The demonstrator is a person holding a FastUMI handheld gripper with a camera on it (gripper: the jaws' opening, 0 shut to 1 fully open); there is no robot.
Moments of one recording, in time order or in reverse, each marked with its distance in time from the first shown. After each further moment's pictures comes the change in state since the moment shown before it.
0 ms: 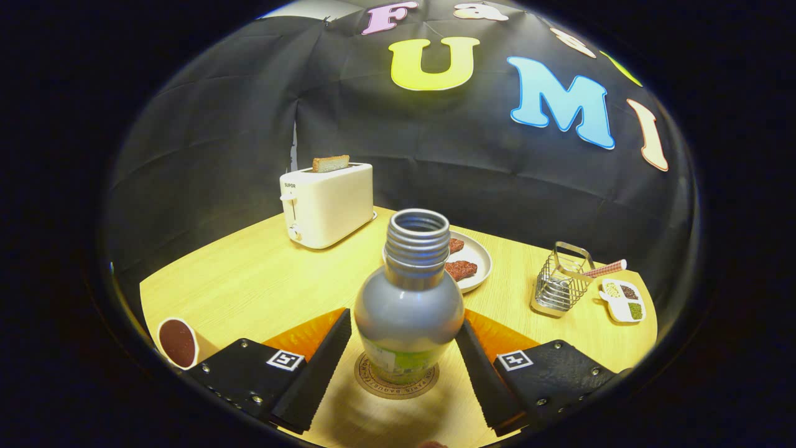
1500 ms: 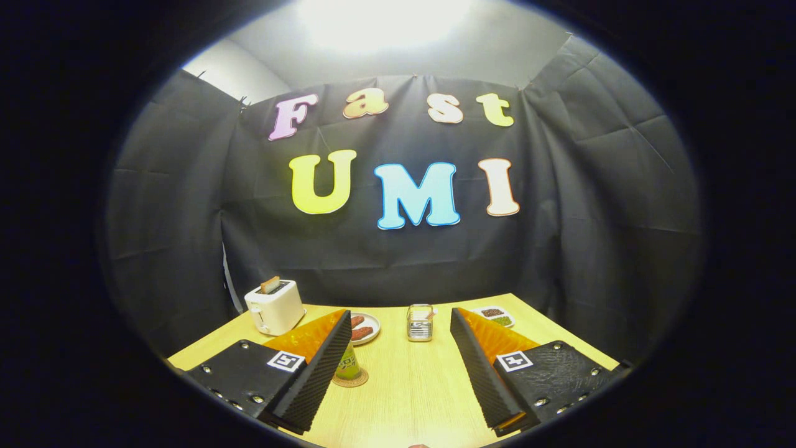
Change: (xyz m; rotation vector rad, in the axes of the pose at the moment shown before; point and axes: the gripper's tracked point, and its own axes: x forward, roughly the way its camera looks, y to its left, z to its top) arm -0.293 -0.068 0.087 0.240 -0.390 -0.454
